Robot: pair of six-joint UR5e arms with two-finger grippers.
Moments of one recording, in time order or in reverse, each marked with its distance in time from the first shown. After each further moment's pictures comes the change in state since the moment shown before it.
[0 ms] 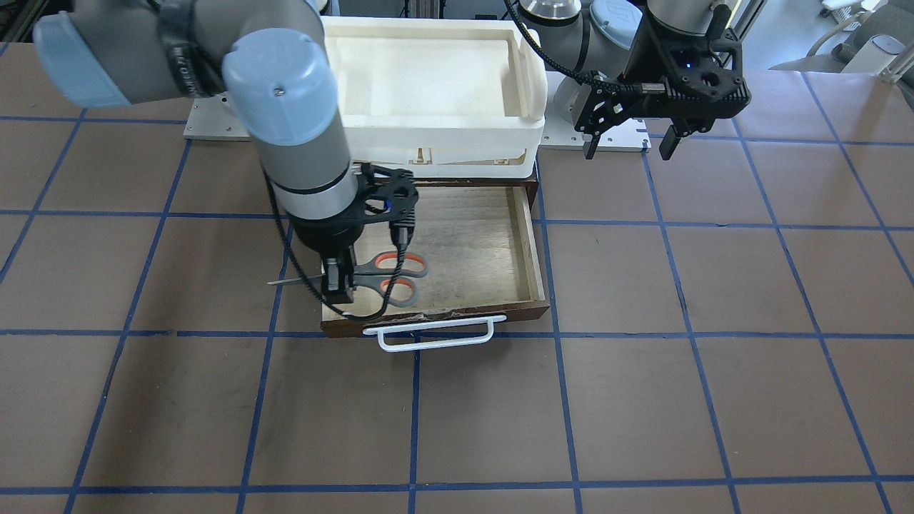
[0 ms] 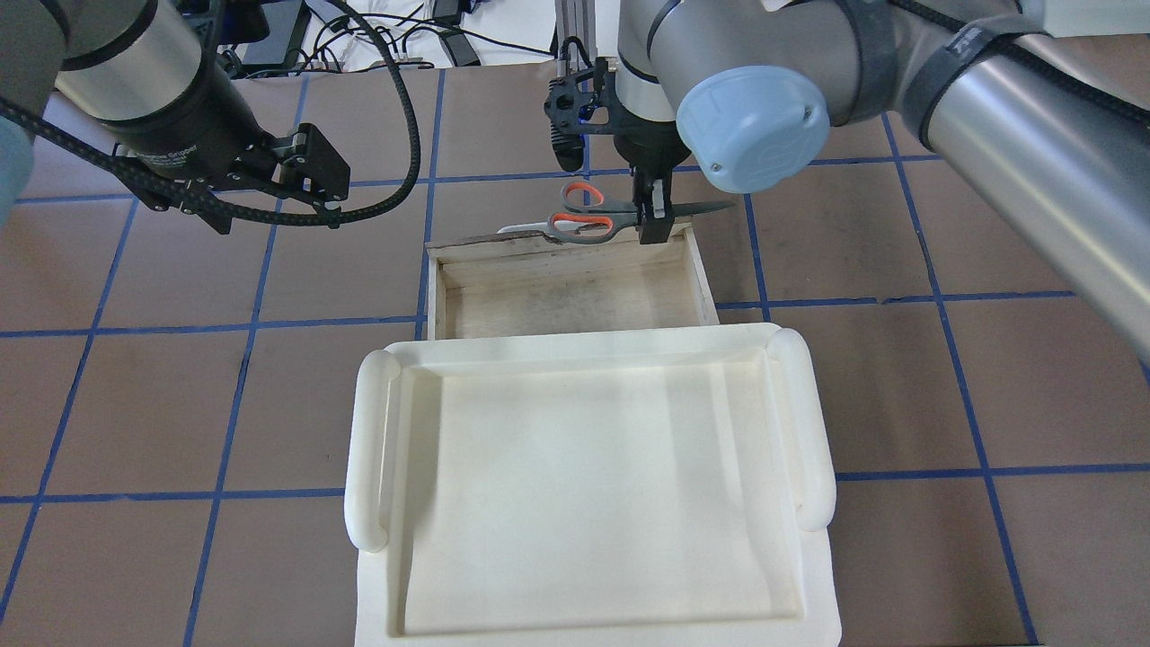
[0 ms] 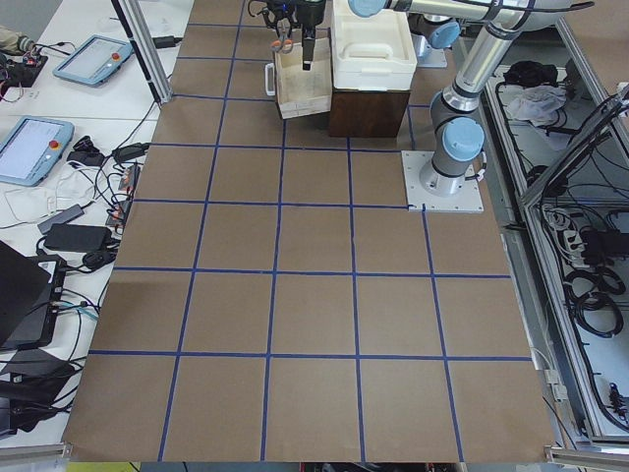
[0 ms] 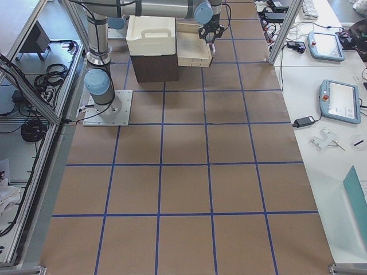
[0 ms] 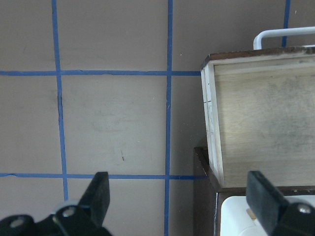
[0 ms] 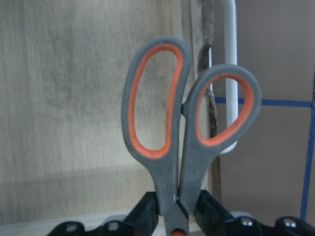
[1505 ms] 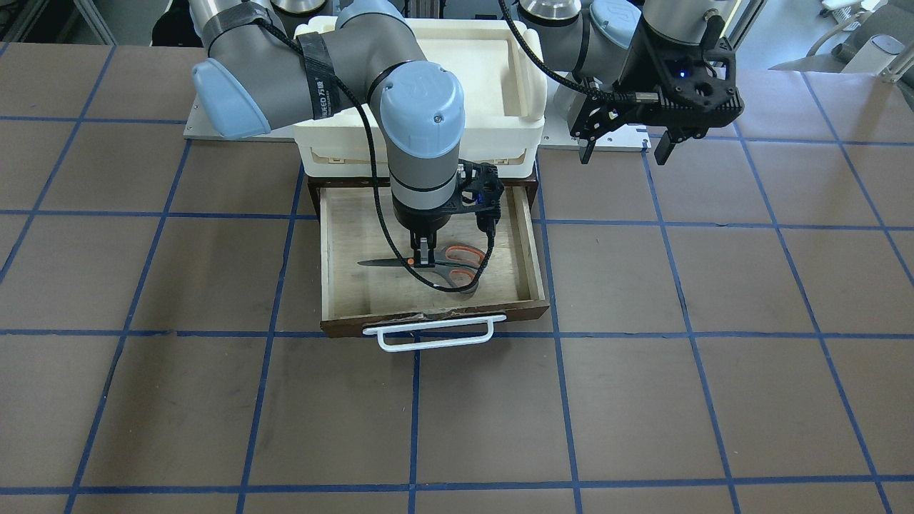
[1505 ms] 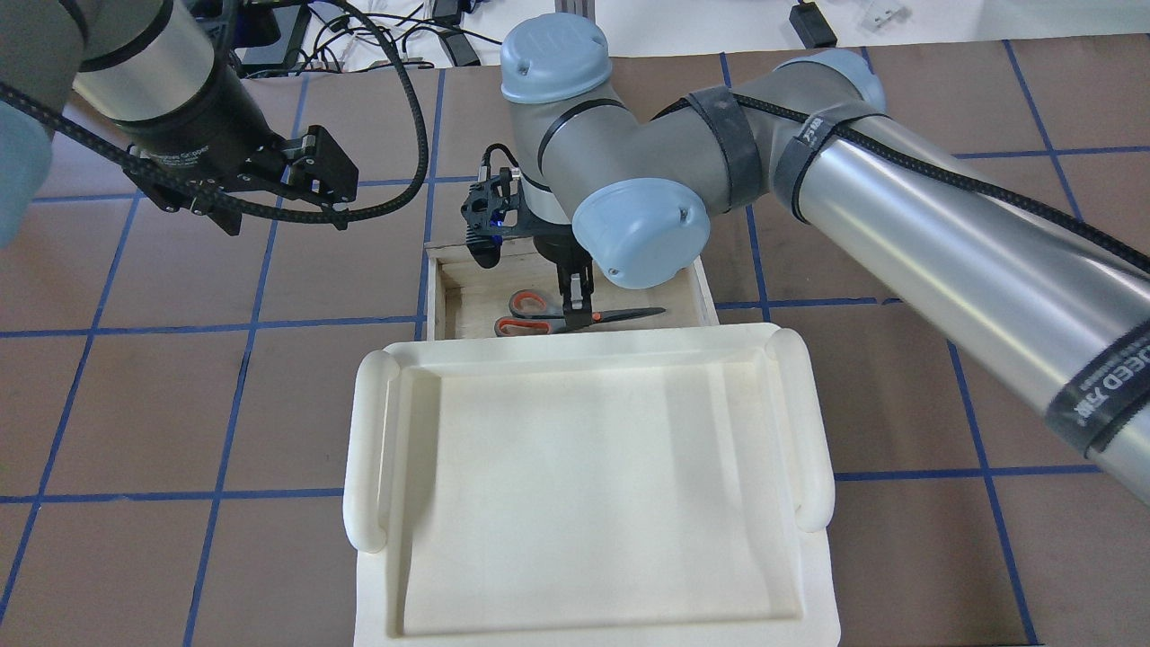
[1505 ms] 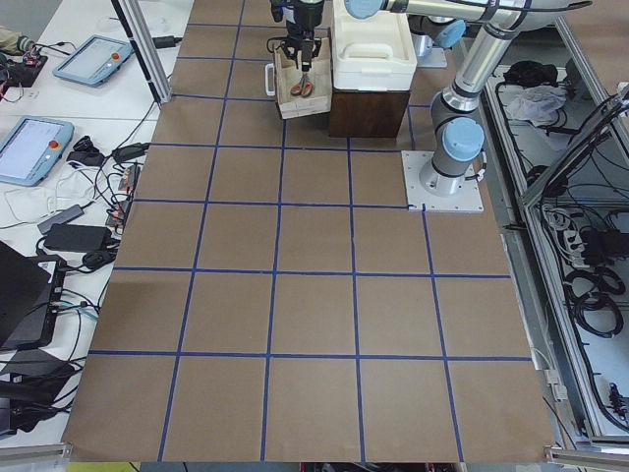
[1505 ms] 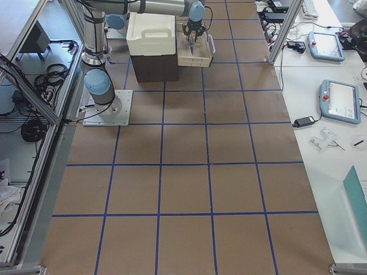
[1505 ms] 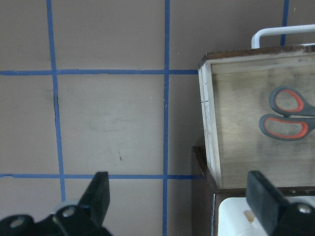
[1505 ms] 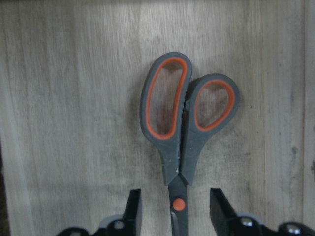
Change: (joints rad) left arm -0.005 -0.014 0.000 0.003 -0.005 0.000; right arm 0.120 0.046 0.064 -0.015 0.007 0.146
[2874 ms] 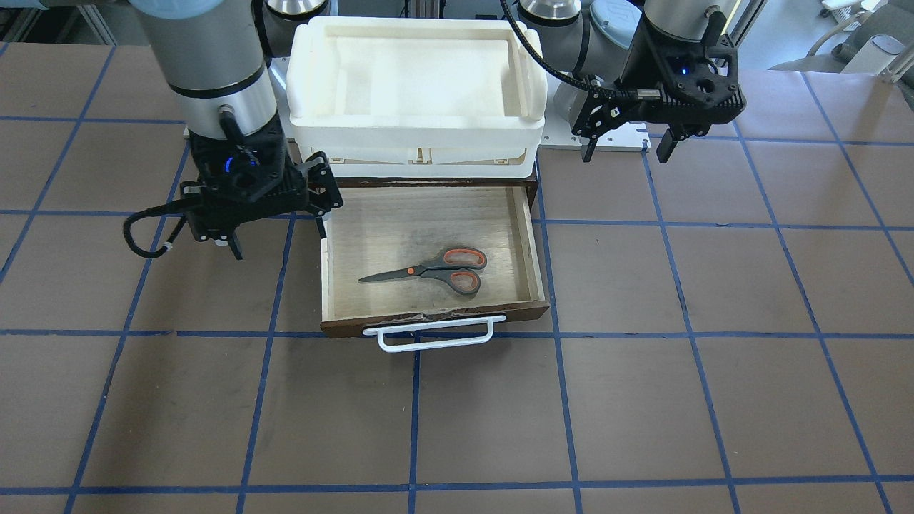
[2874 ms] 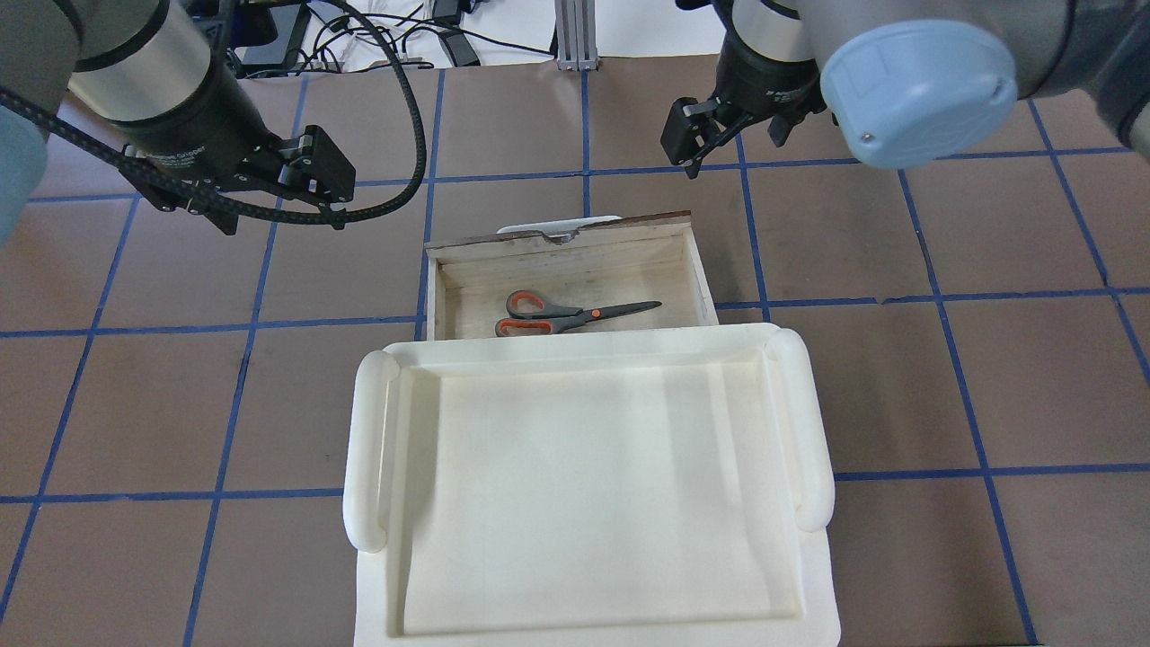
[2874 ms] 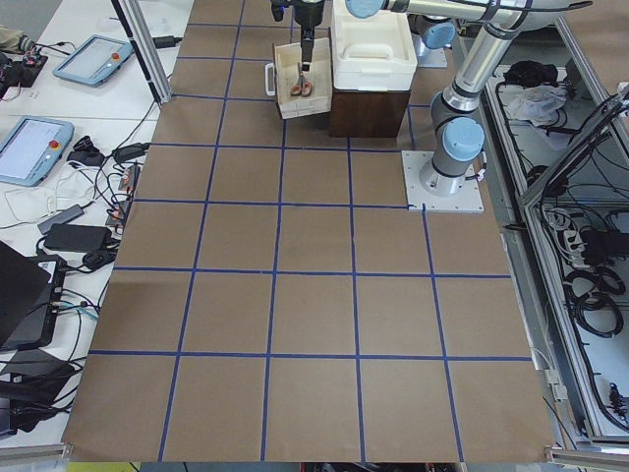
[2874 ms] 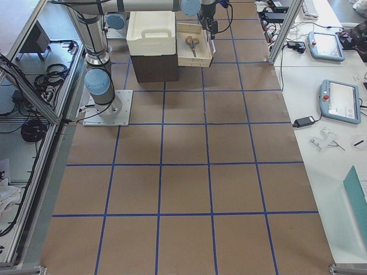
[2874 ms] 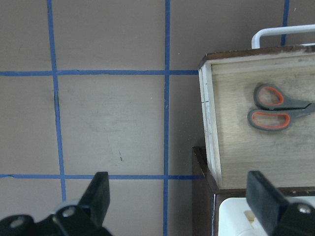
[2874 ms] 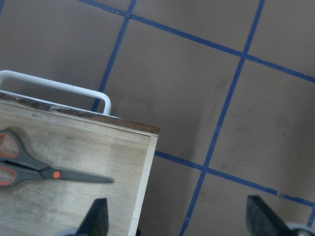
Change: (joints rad) left arm 0.003 0.005 0.000 0.000 0.004 0.002; right arm -0.302 -0.220 -0.018 -0.006 -0.025 1.001
